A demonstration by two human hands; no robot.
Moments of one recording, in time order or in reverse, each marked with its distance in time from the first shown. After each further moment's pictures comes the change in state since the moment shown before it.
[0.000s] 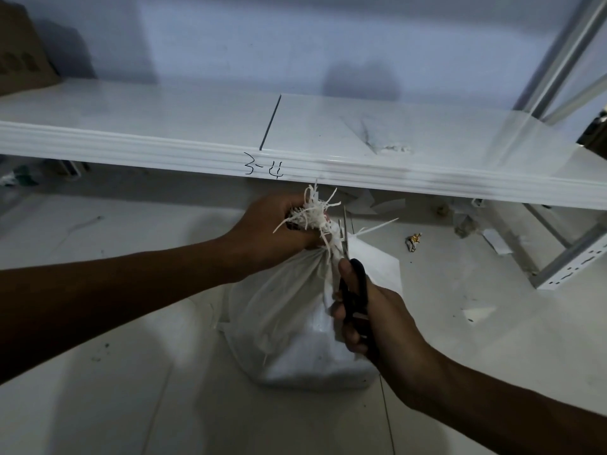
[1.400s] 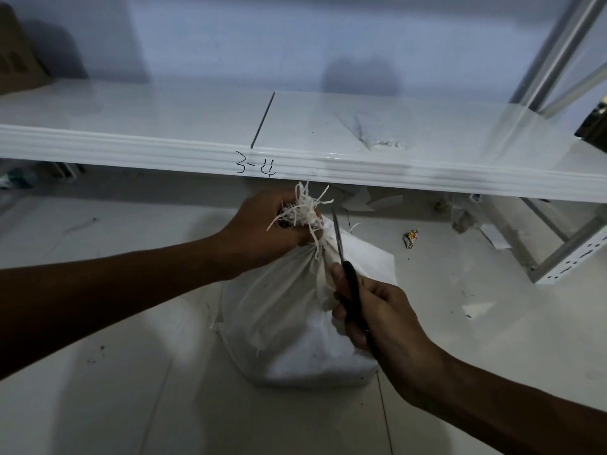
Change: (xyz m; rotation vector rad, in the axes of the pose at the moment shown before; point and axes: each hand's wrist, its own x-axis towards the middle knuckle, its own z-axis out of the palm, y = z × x) left_hand 0.005 -0.002 0.003 0.040 0.023 0.016; right_hand -0.002 0.000 -0.011 -0.029 0.006 -0.112
